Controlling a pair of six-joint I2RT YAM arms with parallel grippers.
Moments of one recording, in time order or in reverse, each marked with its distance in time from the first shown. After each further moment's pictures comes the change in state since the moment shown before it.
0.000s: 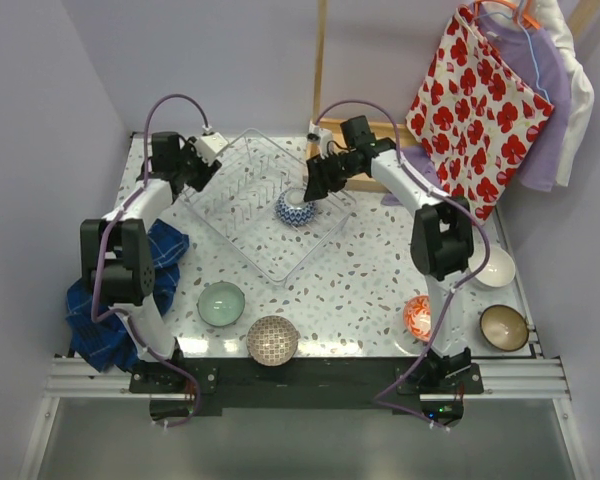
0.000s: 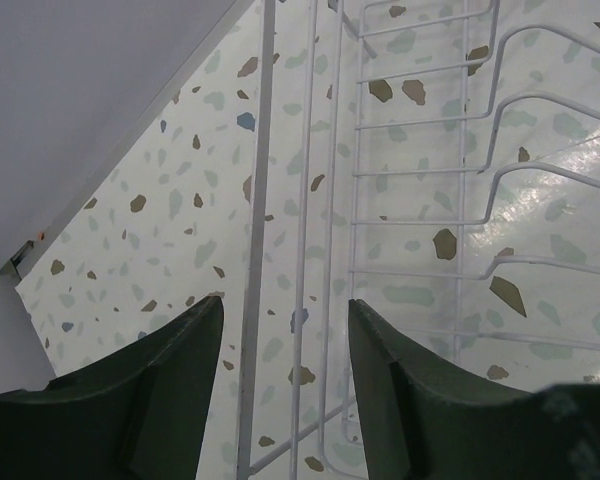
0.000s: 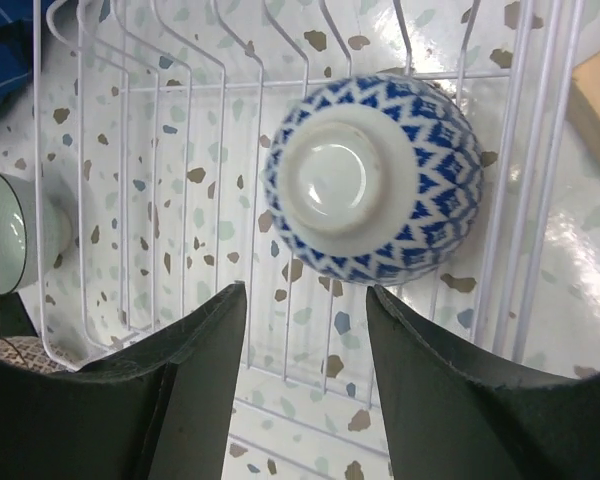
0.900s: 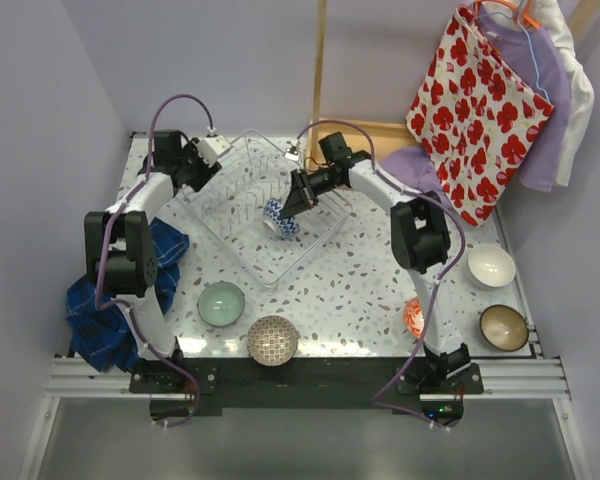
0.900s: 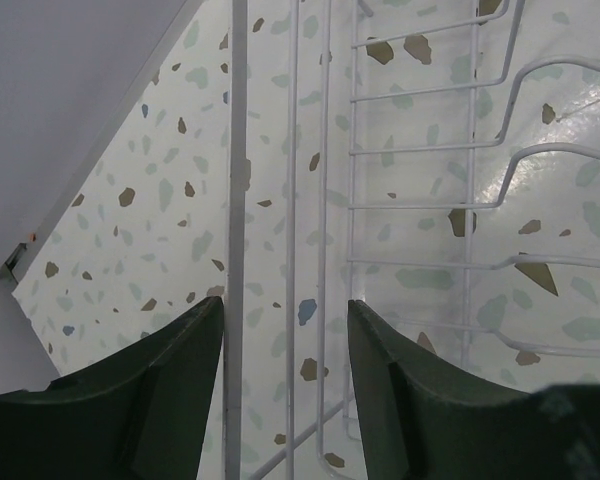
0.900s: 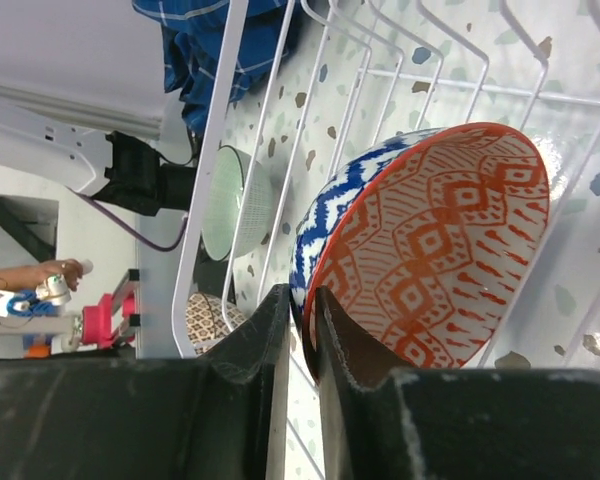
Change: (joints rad) left arm 0.008 0.070 0.081 -0.087 -0.011 0.095; right arm 0.065 0.163 0.050 0.046 -0.481 0.184
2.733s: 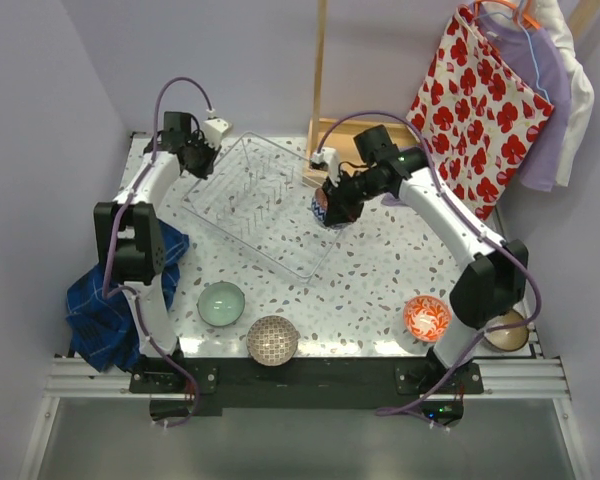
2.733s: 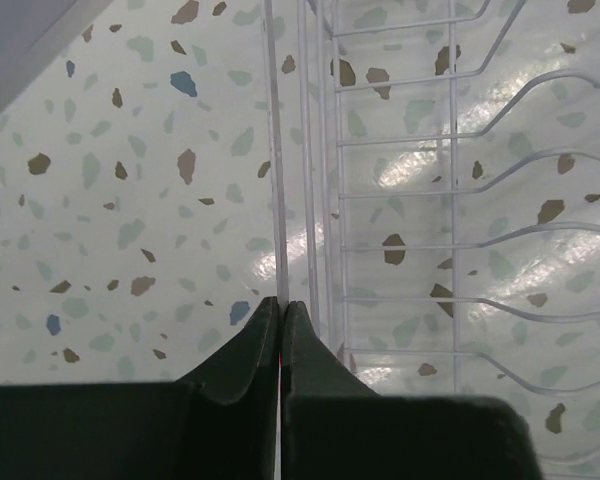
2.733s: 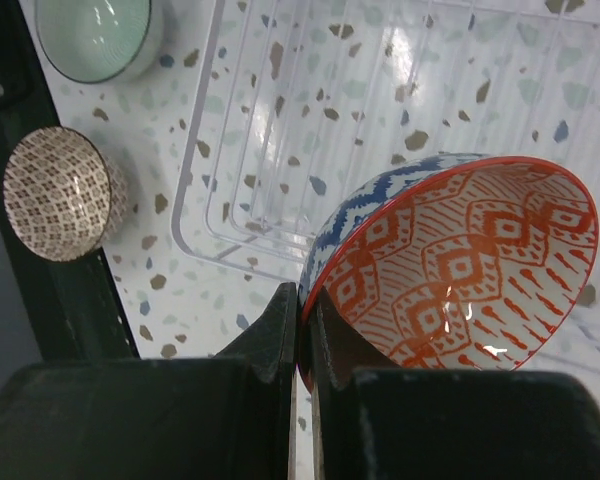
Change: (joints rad) left arm -0.044 0.126 0.304 -0.336 -0.038 -0.303; right arm 0.014 -0.663 -0.347 -0.328 0.526 -0.548
